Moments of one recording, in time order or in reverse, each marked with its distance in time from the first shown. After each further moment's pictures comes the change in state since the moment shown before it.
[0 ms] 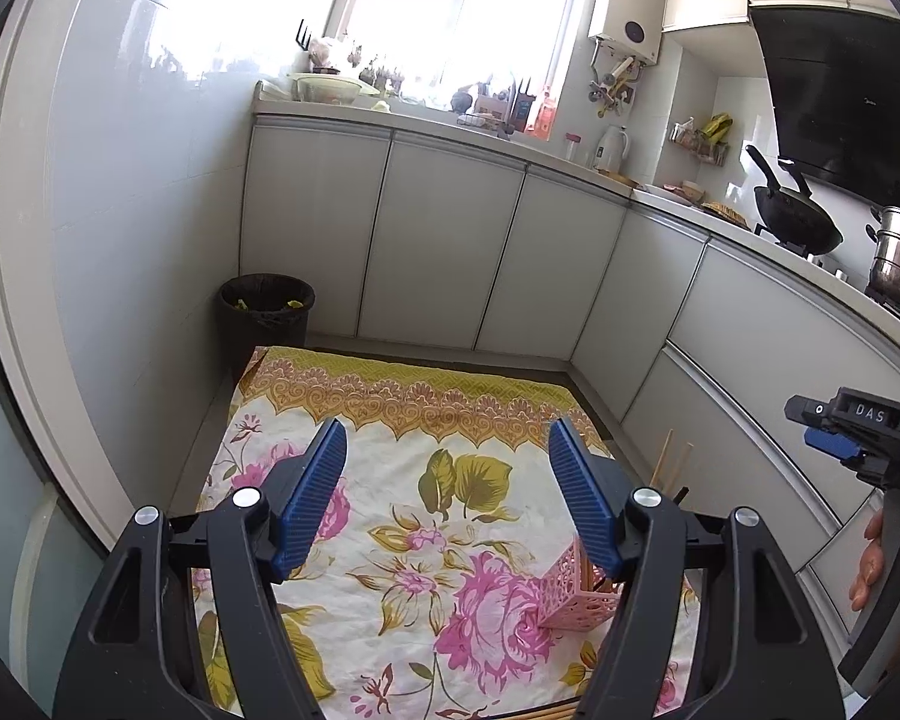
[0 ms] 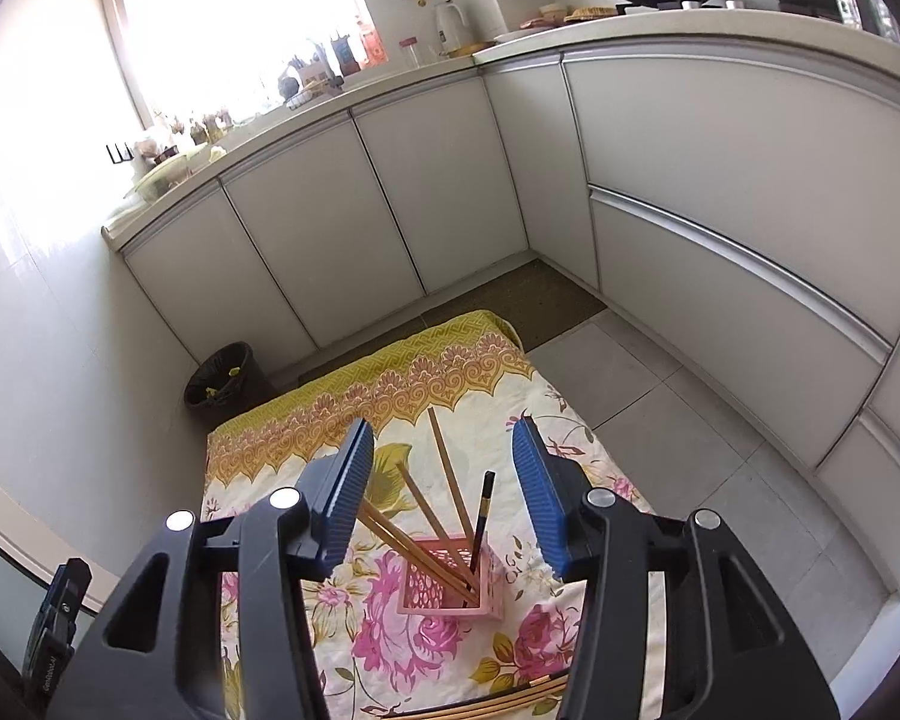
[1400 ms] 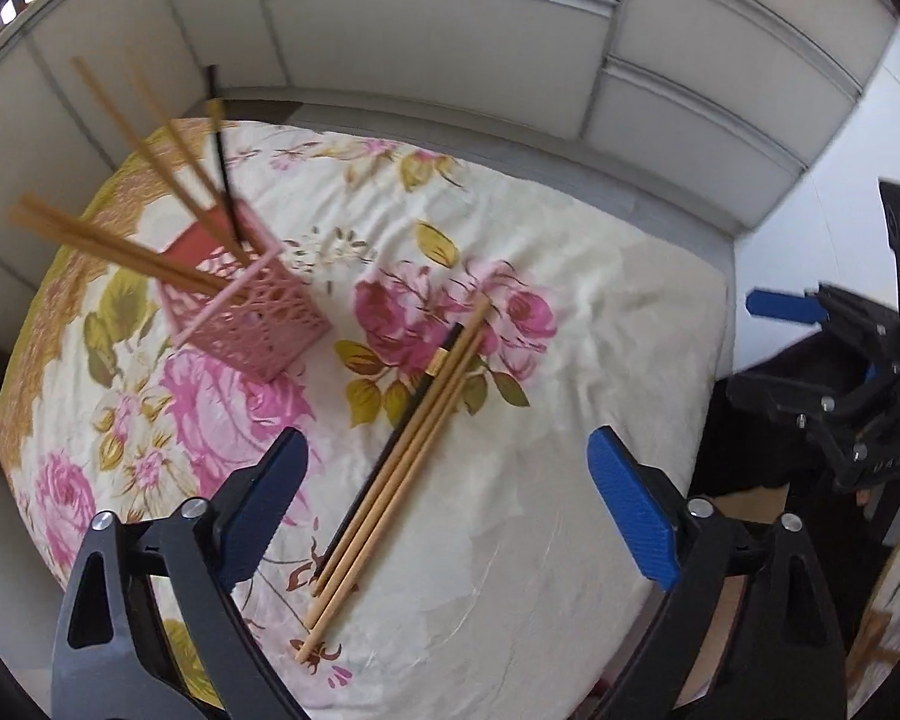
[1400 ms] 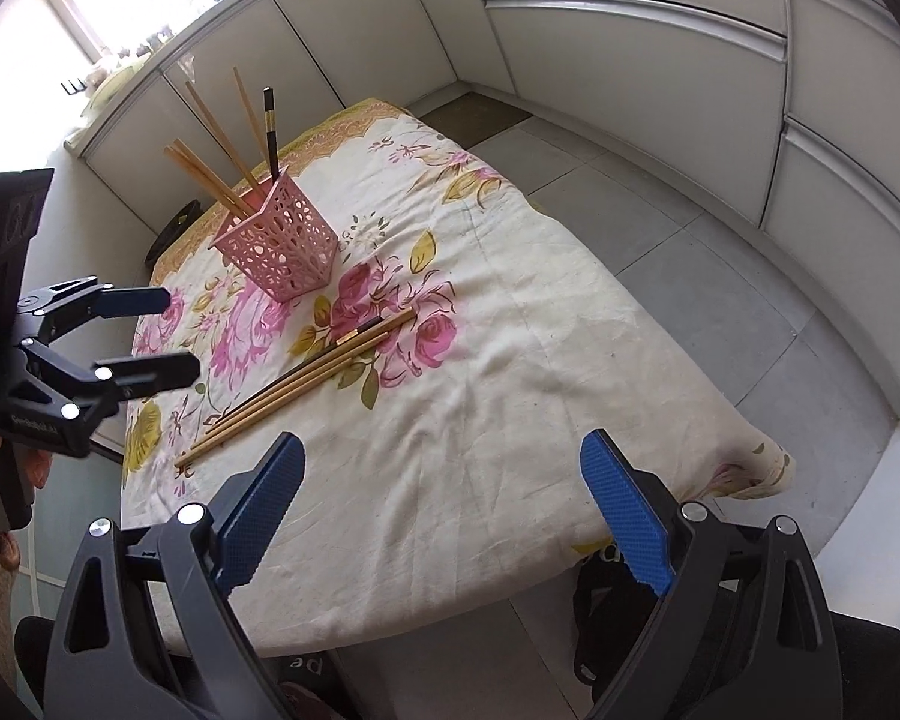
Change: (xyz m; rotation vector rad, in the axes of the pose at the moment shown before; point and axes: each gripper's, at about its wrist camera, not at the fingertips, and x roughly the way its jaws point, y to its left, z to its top) left arm 0.076 -0.173 -0.189 0.931 0.779 -0.529; right arm -0.046 -0.172 -0.248 0.106 0.302 -0.005
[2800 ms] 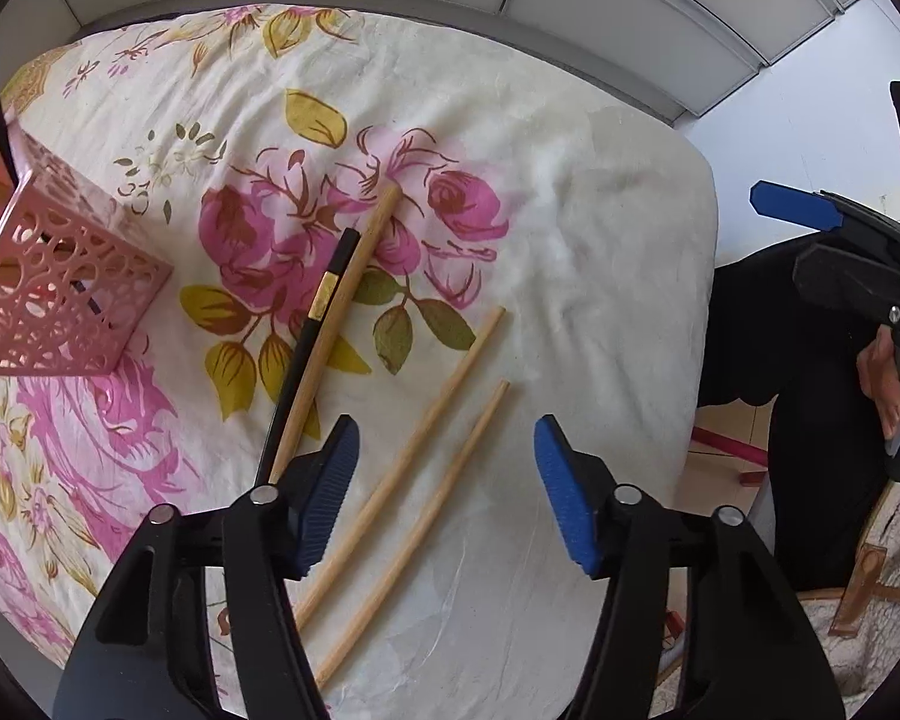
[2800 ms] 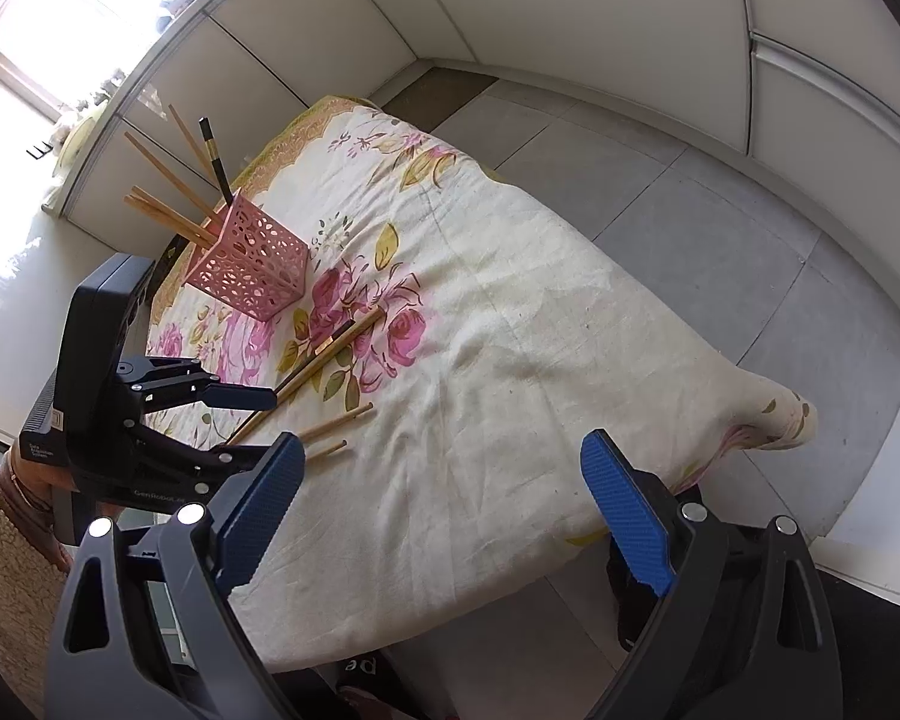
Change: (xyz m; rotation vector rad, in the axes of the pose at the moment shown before) left arm 0.089 0.000 0.010 0.070 0.269 -0.209; right arm 0.010 -0.030 0.006 0.174 0.070 0.054
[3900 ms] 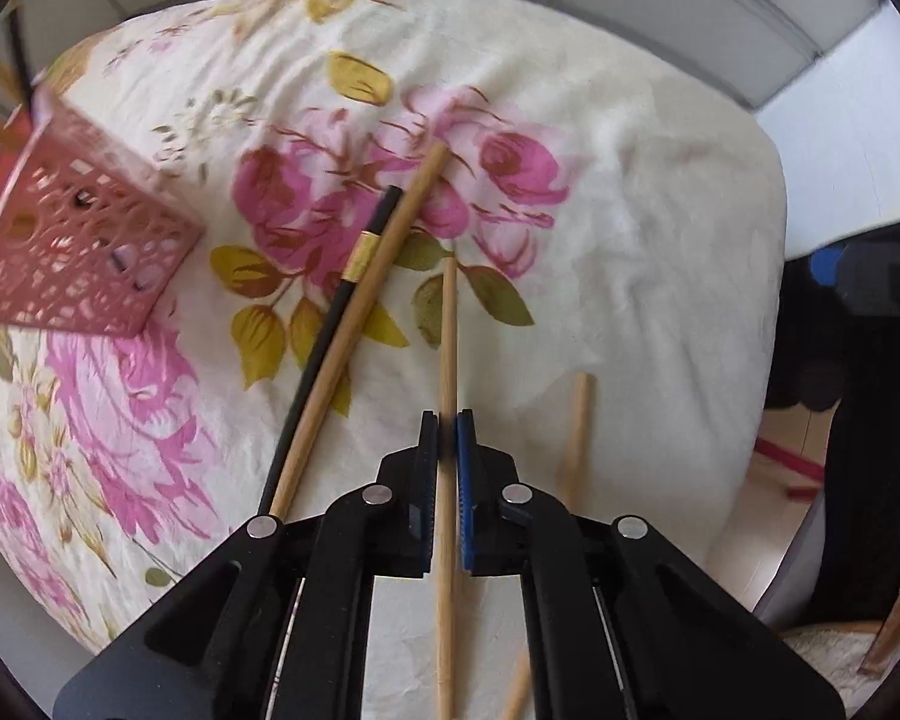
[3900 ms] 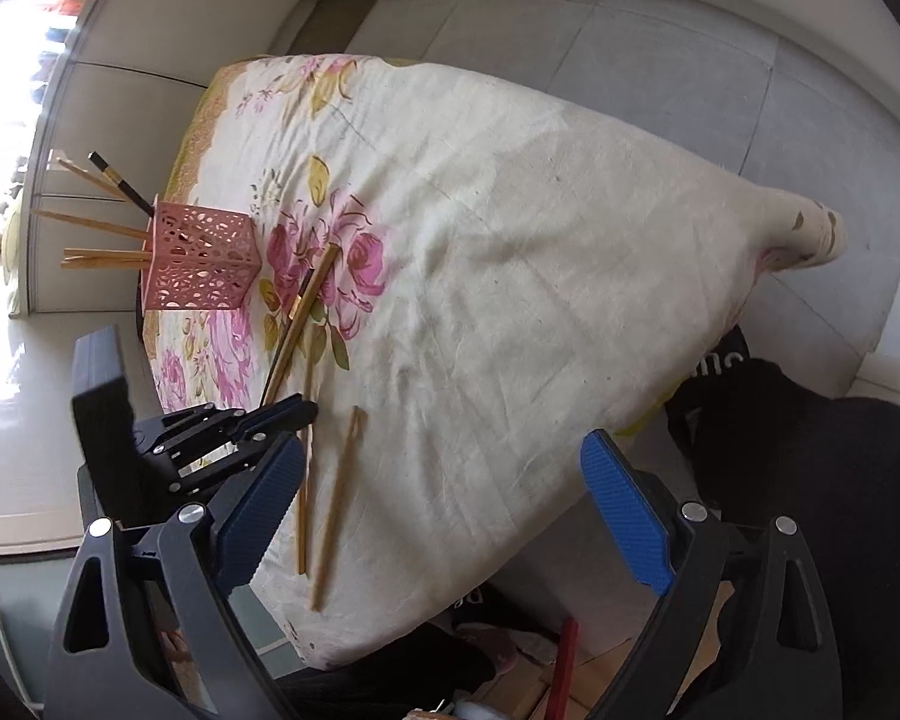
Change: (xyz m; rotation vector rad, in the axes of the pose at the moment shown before) left arm 0.004 0.006 -0.019 -0.085 -0.034 0.145; right arm 0.033 -0.010 -0.006 0.367 0.274 0.020
